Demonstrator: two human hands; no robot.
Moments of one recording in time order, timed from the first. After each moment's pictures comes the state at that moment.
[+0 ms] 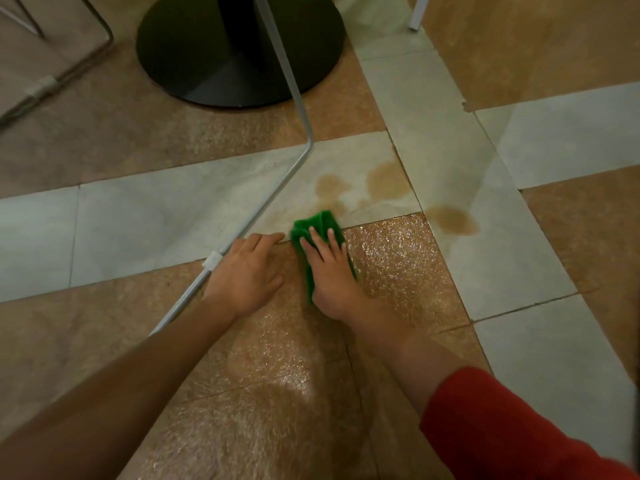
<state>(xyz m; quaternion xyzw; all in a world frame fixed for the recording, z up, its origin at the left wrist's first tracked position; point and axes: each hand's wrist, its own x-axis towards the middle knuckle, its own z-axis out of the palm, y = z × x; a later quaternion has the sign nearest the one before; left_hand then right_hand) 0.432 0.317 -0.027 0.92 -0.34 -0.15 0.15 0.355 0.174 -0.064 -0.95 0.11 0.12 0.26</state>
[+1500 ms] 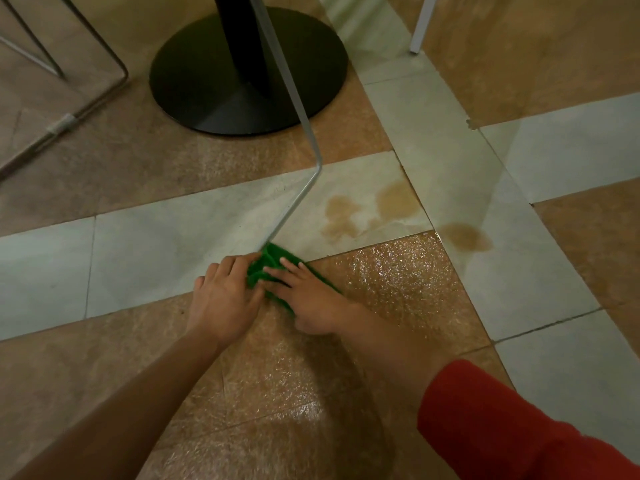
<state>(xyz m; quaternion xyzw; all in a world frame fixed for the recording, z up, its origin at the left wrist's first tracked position) 0.447 0.344 -0.018 0.95 -0.26 -0.09 0.13 0.395 0.194 -0.063 -0.95 -0.11 0.18 0.21</state>
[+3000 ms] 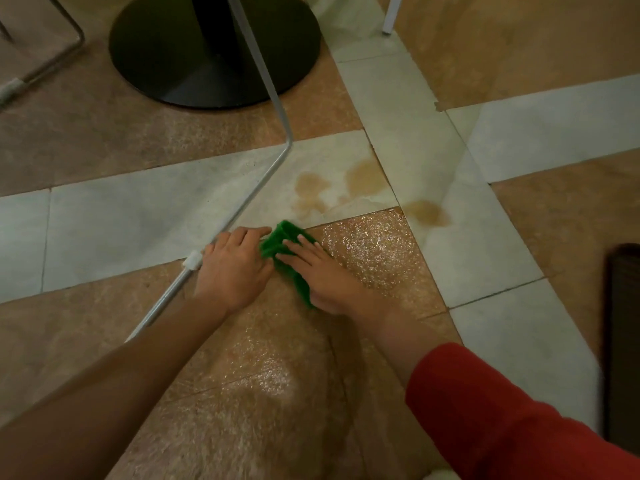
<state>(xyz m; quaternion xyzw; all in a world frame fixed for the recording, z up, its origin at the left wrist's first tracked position) 0.421 0.304 -0.017 0.93 -0.33 -0.10 0.14 0.339 0.150 -0.068 -0.96 -0.02 0.14 0.24</state>
